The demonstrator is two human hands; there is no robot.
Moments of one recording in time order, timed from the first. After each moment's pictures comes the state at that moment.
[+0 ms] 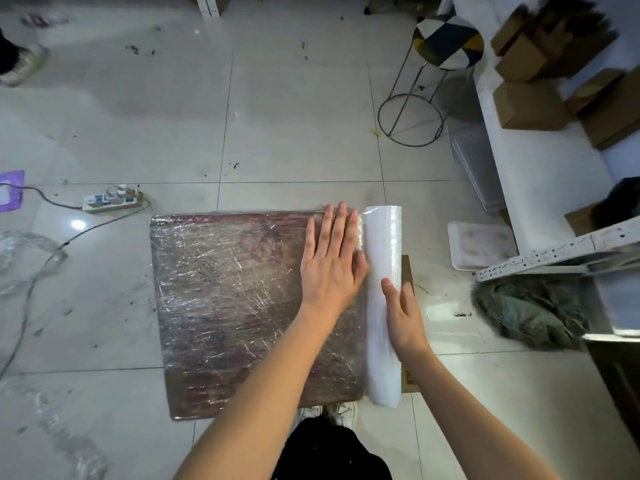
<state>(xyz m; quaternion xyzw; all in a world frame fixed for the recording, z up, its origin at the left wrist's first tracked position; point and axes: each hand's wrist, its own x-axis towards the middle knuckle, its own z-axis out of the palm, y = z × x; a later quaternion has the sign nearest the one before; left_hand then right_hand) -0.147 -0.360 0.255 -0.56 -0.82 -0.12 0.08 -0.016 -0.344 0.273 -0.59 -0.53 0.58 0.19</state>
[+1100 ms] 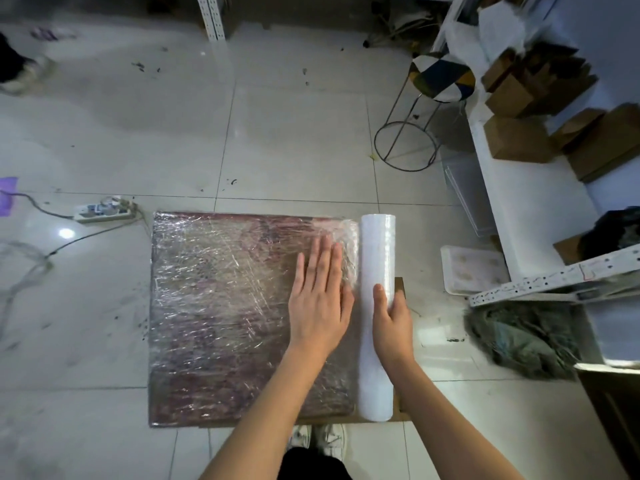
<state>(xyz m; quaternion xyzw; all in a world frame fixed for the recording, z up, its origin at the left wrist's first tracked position) -0.147 -0.381 0.242 -0.53 -0.82 -0.21 0.03 -0.034 -0.332 0.256 -0.60 -0.59 0.50 0.20</state>
